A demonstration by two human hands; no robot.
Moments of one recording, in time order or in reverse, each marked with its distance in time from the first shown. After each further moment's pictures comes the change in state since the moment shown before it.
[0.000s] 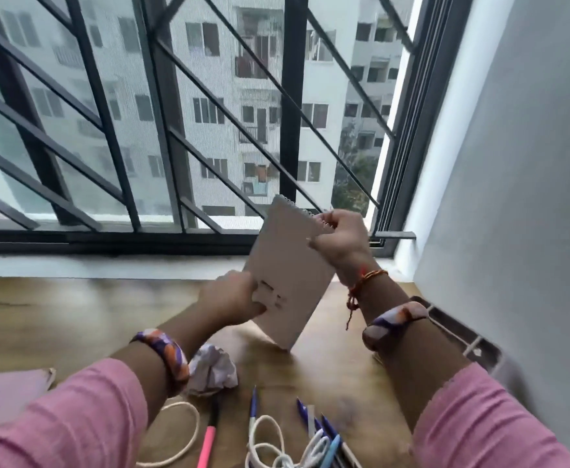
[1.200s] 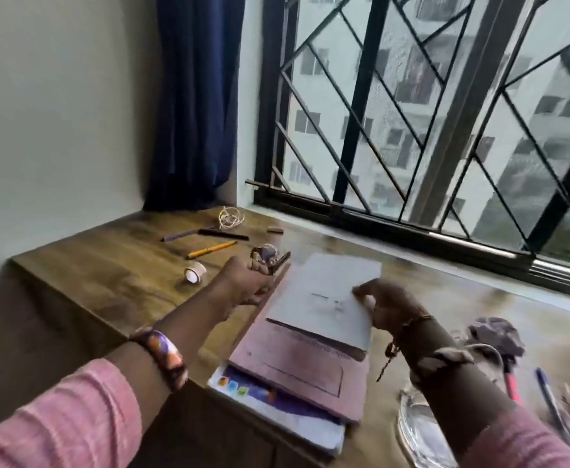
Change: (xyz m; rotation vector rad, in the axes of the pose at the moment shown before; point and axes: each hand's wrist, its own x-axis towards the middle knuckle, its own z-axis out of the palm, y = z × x) left_hand -0.346 -0.359 -0.049 -1.189 0.350 -0.580; right_hand -0.311 -0.137 0.262 0.237 -0.819 0.367
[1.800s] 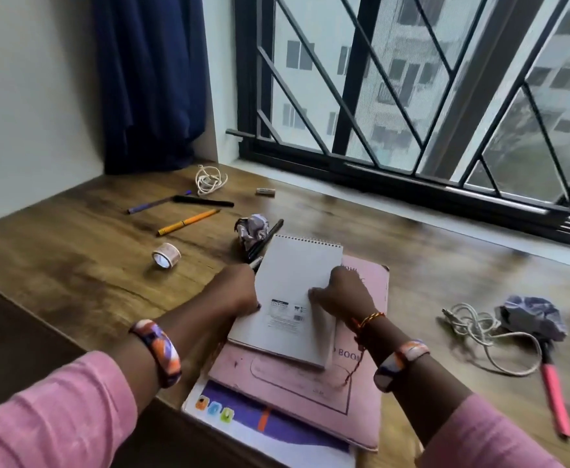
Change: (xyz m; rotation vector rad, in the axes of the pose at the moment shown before) left_hand 0.069 -0.037 0.024 1.066 -0.127 -0.006; right_hand 0.080 0.041 0.055 -0.841 0.230 -0.169
